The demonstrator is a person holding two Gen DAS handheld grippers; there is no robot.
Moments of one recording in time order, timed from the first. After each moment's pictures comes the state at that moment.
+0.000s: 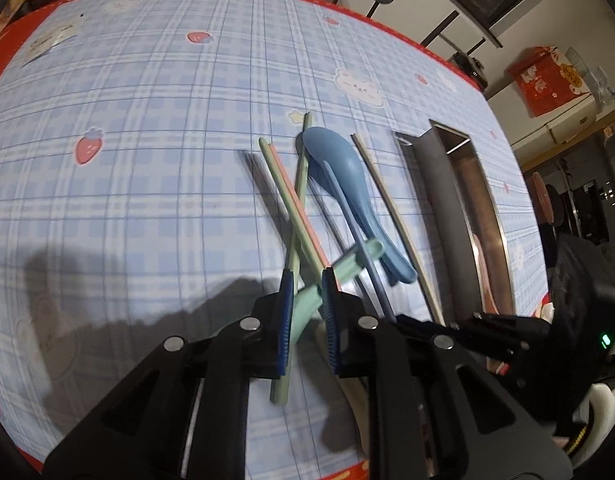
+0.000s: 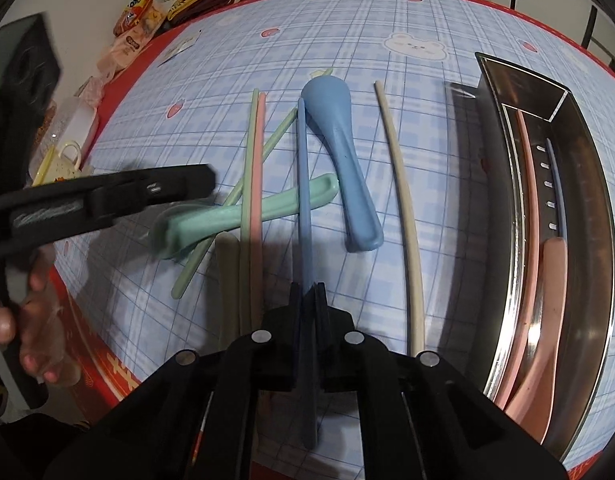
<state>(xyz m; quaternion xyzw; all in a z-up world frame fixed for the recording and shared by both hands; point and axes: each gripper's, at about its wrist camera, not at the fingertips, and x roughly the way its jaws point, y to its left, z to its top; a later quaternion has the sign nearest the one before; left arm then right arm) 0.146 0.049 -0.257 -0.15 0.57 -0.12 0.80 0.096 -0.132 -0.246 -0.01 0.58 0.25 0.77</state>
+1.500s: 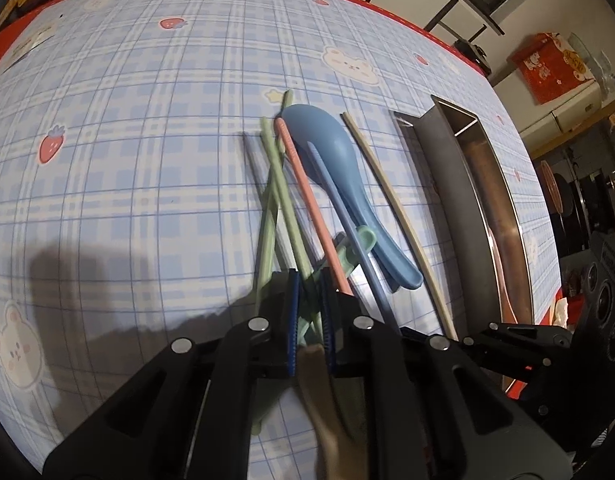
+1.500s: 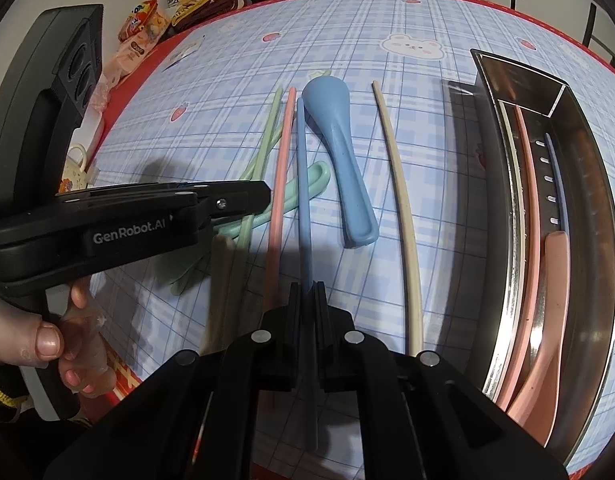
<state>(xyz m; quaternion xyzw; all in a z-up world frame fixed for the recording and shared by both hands) 0.157 0.015 -0.283 -0.13 0.57 -0.11 0.80 0.091 -0.139 -0.245 0.00 0.57 0.26 0.78</state>
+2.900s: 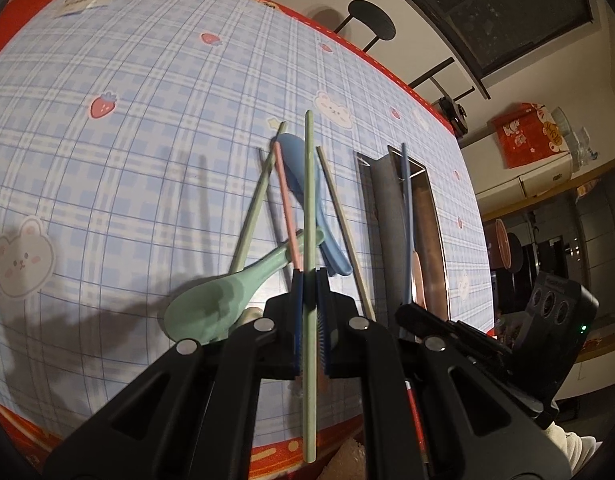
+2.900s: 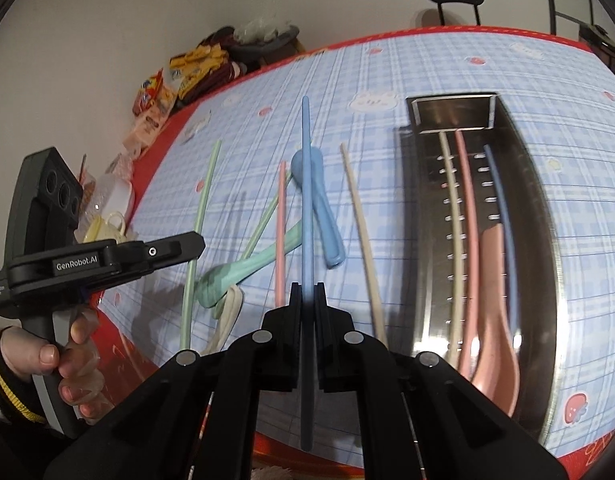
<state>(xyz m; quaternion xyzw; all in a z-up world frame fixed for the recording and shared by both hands) 0.095 0.058 -0.219 -0.26 0.53 -0.12 0.80 0.074 -0.202 -0.199 0.11 0.50 0.26 0.82</state>
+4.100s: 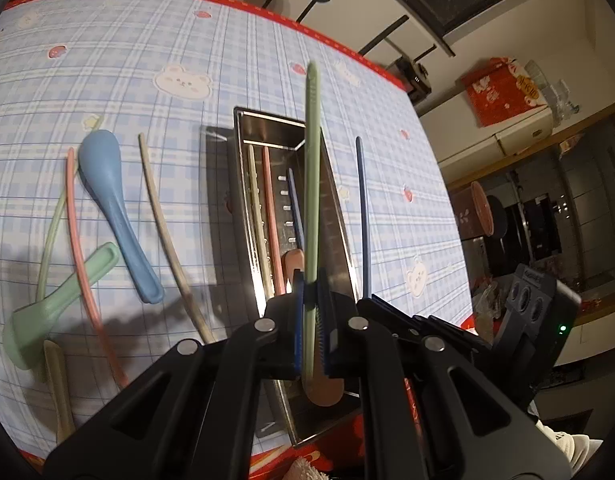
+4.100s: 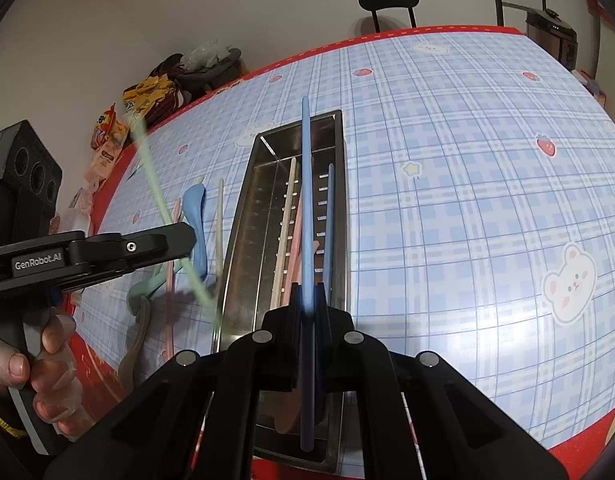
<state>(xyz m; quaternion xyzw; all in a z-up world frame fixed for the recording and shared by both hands) 0.147 -0.099 -0.210 -0.22 0.55 -0.19 0.78 0.098 -0.319 -0.208 0.12 0.51 0.20 0.83</state>
